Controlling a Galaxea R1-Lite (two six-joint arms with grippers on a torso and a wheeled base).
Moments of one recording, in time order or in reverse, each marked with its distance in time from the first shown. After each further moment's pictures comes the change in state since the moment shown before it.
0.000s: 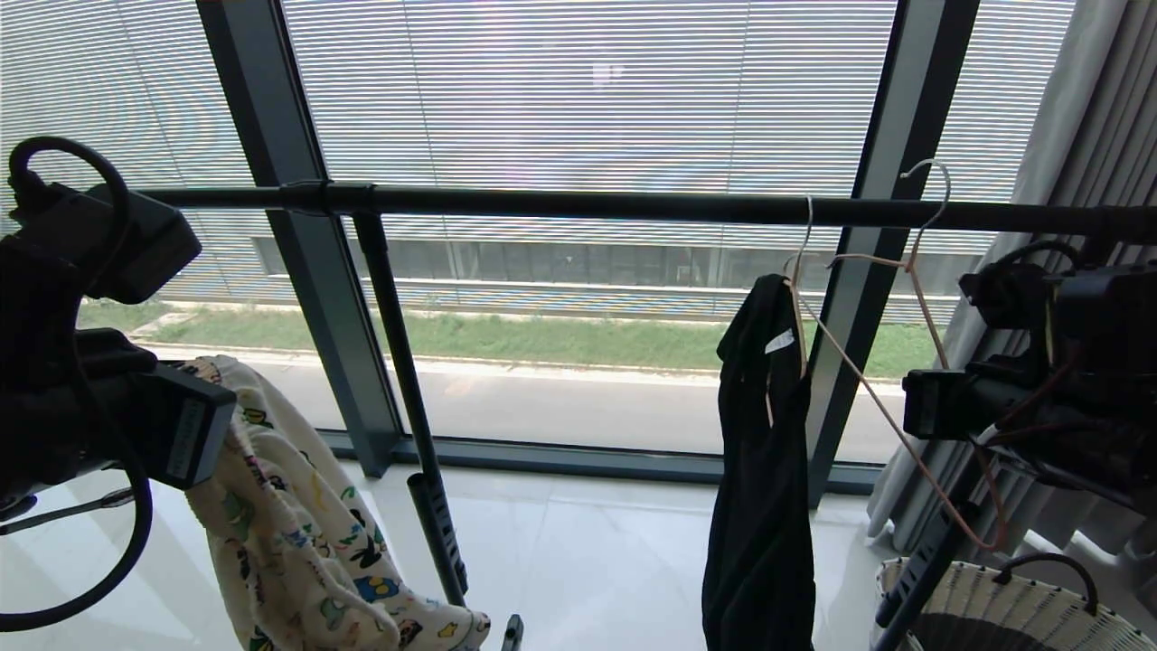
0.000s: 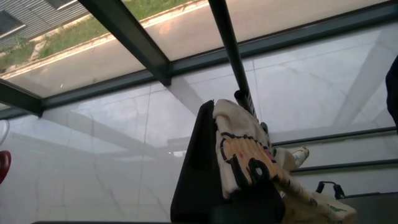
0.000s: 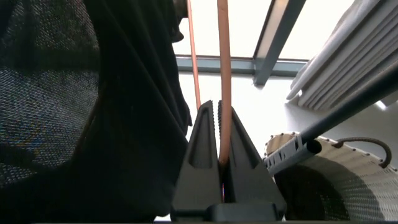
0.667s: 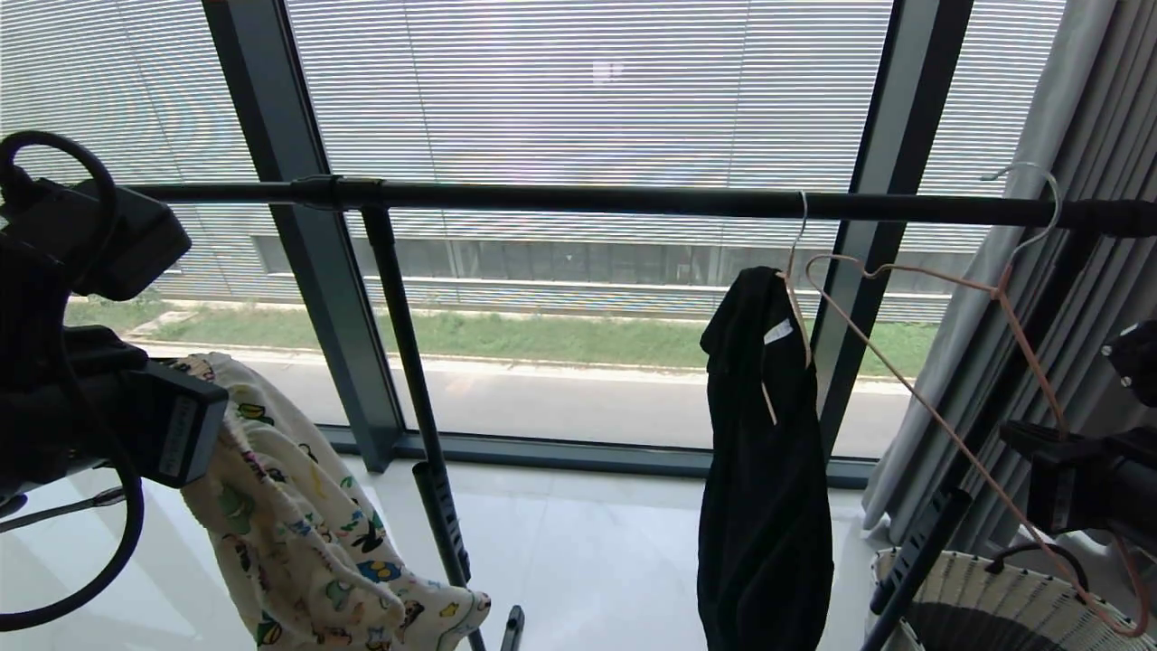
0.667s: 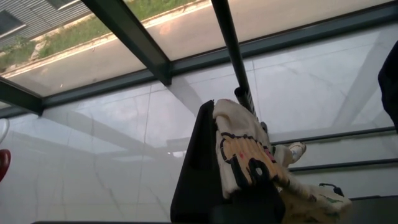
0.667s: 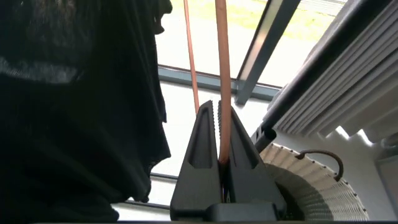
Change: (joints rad) left arm 0.000 -0.013 -0.001 0.000 0.000 0.001; right arm 0.003 -0.324 0.300 -0.093 0.011 -0.185
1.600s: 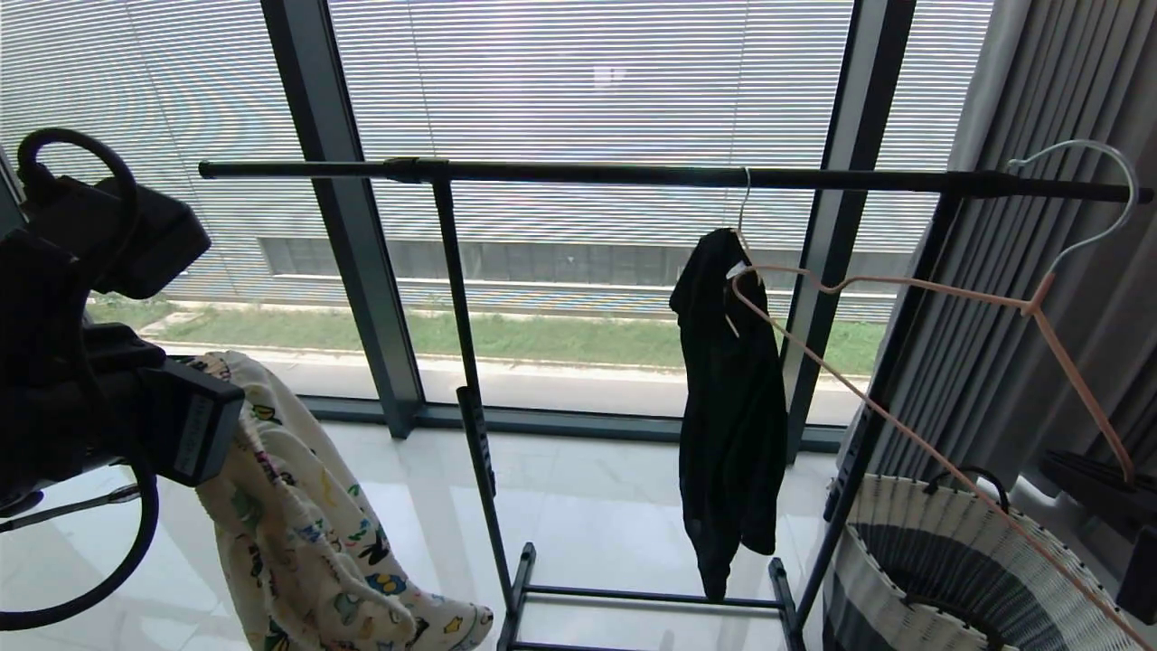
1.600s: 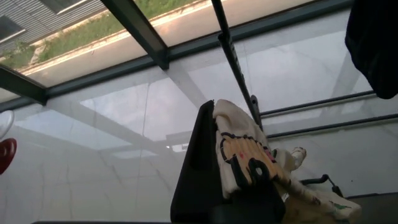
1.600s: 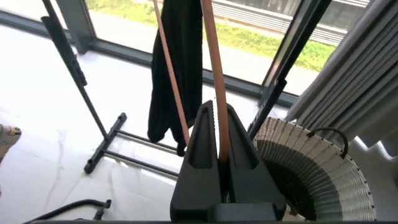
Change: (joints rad) left arm -0.024 0.021 -0.011 0.000 -0.001 0.002; right arm 0.197 -0.224 0.045 0.084 0.012 -0.012
